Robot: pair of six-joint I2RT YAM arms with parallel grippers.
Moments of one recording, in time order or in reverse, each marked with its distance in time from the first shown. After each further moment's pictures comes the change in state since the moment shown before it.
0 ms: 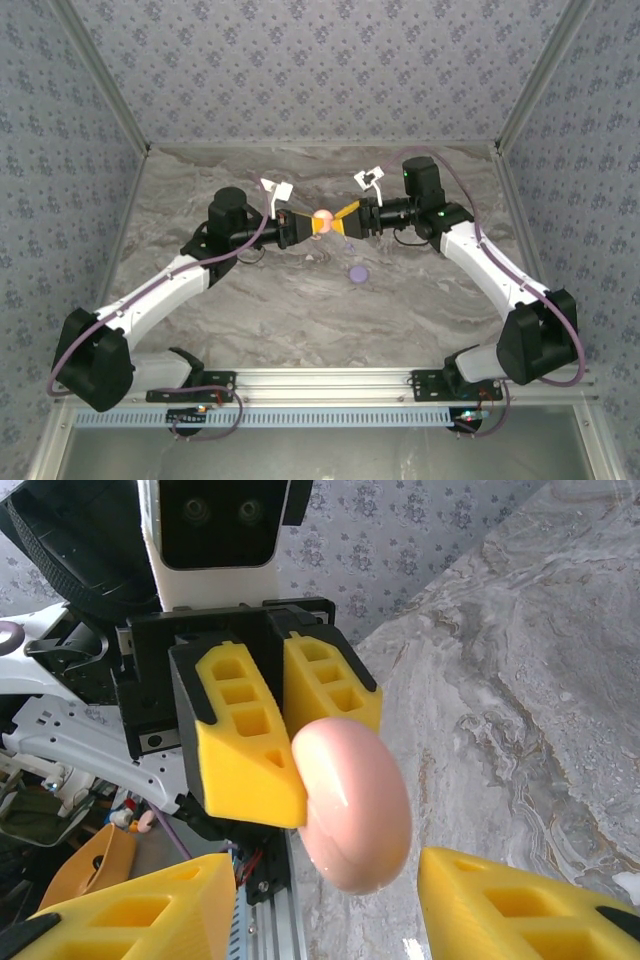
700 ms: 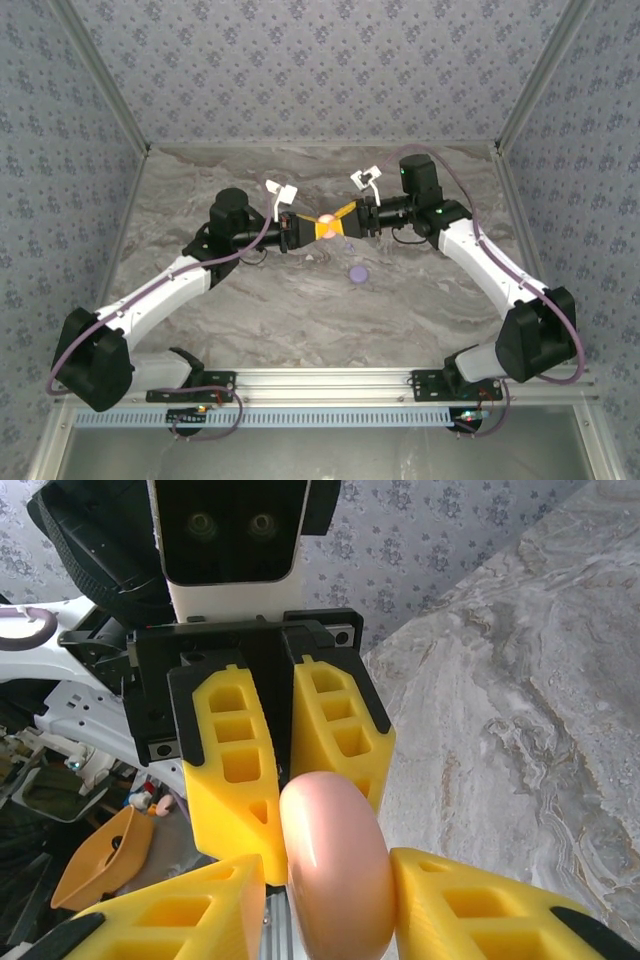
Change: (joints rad) left arm -0.022 0.000 0.000 0.026 0.059 0.000; right arm 0.017 0.019 0.033 -0.030 -0.049 -0.035
